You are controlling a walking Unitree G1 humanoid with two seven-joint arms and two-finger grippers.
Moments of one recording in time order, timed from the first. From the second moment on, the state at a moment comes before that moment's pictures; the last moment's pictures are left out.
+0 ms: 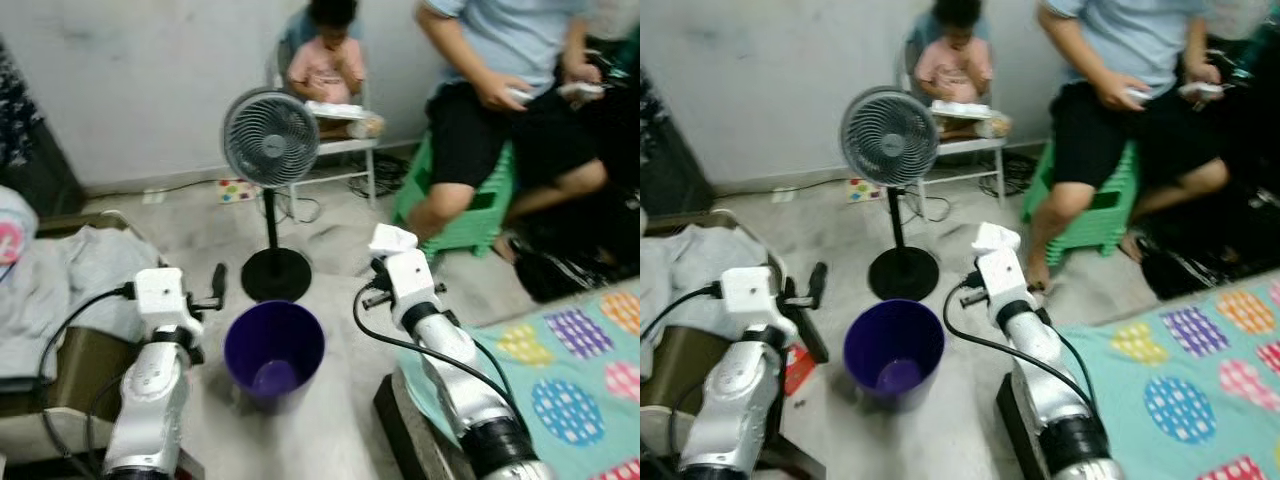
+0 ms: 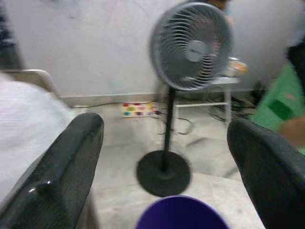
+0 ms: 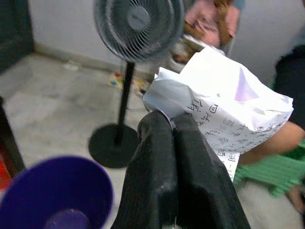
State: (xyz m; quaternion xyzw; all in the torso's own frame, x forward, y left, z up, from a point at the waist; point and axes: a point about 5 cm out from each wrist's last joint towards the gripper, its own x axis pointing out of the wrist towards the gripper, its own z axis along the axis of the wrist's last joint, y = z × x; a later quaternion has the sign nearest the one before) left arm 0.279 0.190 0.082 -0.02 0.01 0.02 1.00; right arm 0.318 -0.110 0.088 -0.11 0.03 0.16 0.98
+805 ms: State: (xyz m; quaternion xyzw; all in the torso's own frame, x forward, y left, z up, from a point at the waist) left arm 0.276 0.174 0.084 -0.04 0.00 -0.02 1.00; right arm 0.323 -0.104 0.089 -0.10 0.04 0.16 0.98
